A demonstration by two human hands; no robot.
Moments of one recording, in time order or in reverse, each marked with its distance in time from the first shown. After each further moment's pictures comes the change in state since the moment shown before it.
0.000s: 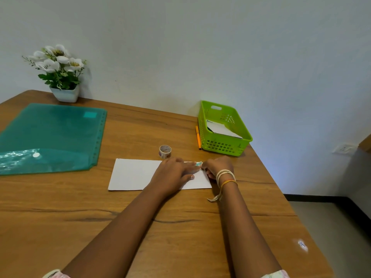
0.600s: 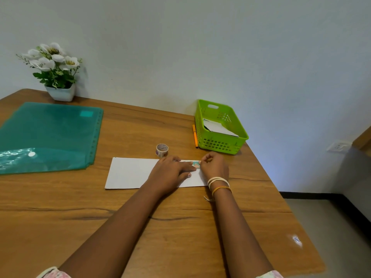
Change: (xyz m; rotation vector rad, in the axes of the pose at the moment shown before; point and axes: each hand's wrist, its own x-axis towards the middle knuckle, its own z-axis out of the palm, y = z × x) left_hand -0.004 0.005 -0.008 0.023 -0.037 0.005; right_hand 0.001 0.019 0.012 -0.157 0.179 -0.307
